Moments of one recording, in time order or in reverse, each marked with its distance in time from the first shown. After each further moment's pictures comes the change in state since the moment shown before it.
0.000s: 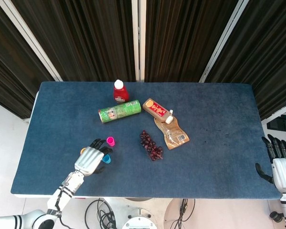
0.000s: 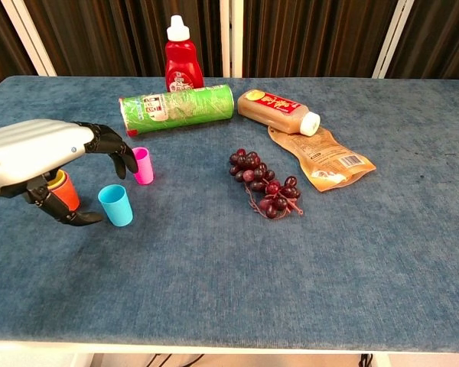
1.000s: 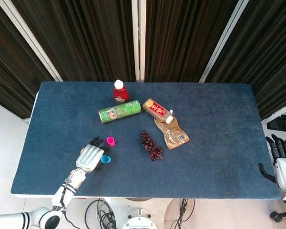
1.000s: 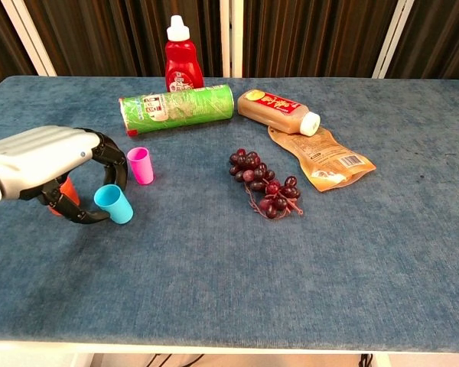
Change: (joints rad) left arm -0.004 -0.080 -0.015 0.112 -0.021 0.019 -0.021; right arm -0.001 0.000 0.006 0.026 0.019 -0.010 0.033
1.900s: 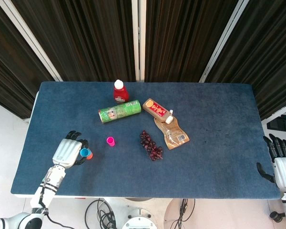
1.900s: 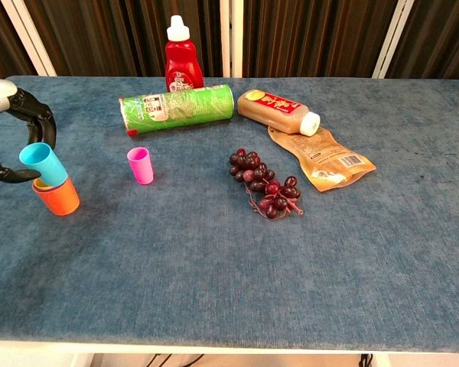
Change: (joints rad) left arm 0.047 0.240 -0.026 -0.227 -0.131 0.065 0.093; right arm 0.005 0.009 -0.002 -0.029 -0.010 -0.002 -0.022
